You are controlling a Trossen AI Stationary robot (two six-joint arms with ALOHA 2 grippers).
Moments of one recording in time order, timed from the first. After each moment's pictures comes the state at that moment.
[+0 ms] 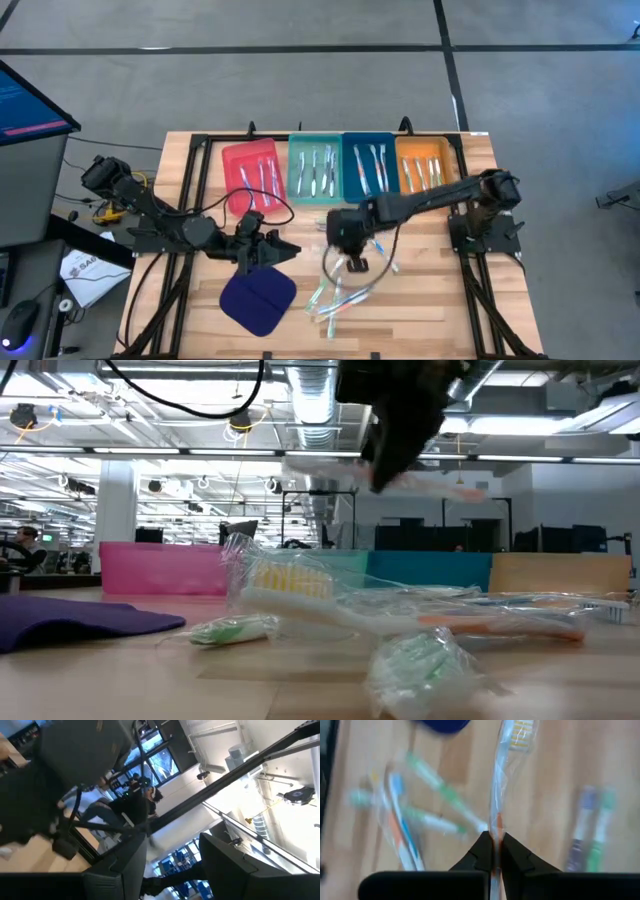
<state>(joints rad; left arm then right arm) -0.50 1.25 0.68 0.82 -0.40 -0.94 0.13 1.77 1.37 -0.71 -0.13 0.08</state>
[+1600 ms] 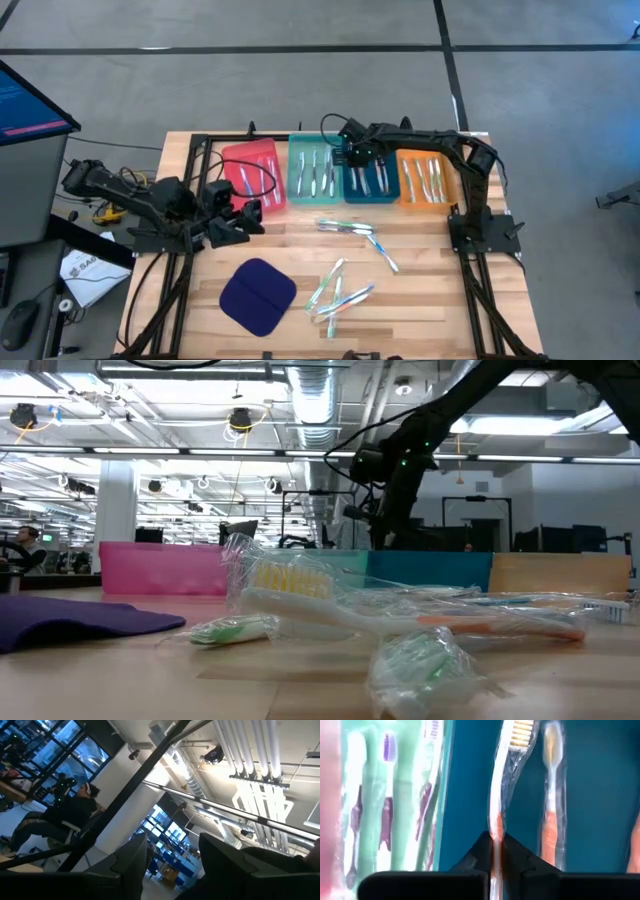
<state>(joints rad) -0.30 0.94 0.68 0.72 0.13 -0.77 -0.55 1.95 1.37 -0.61 0.01 0.91</state>
